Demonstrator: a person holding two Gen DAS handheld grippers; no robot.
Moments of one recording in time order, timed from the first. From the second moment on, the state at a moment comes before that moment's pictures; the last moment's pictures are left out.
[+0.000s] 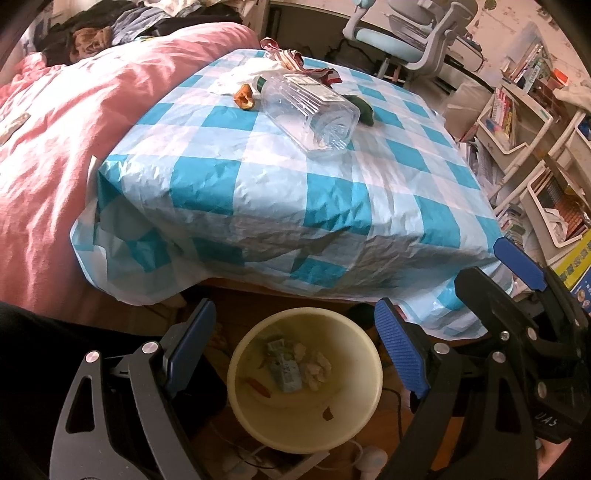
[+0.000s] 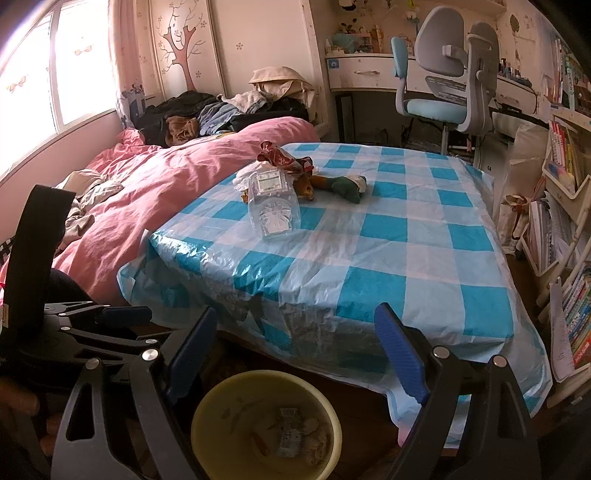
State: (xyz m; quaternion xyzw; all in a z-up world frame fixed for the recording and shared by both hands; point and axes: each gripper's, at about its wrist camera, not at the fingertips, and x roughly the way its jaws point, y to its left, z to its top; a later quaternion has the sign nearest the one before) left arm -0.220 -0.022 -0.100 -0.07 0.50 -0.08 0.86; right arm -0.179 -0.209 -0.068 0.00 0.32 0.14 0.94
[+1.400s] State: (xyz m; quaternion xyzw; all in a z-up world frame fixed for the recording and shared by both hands) left arm -0.207 -0.010 -0.109 -0.07 0.51 -0.03 0.86; right arm -0.172 -0.195 -0.077 0.00 0.33 0.14 0.93
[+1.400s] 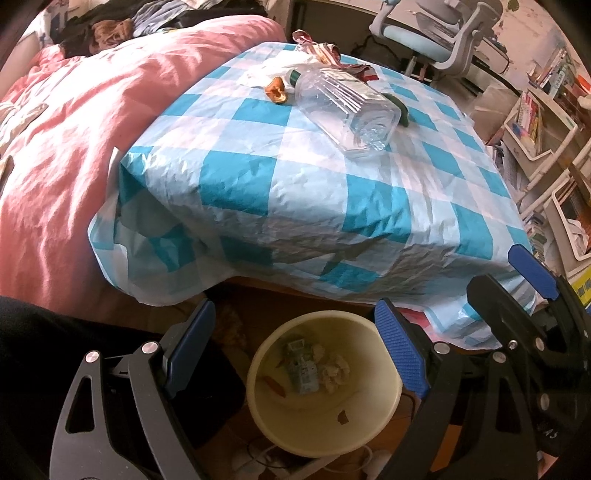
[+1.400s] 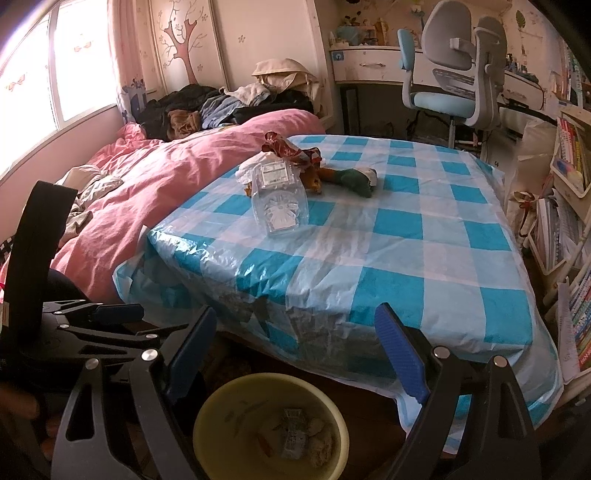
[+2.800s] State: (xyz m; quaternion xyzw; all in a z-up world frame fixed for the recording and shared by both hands) left arm -0.177 0.017 -0.096 -0.10 0.50 0.01 0.86; right arm -0.134 -0.181 -0.074 -0.04 0.34 0.16 0.93
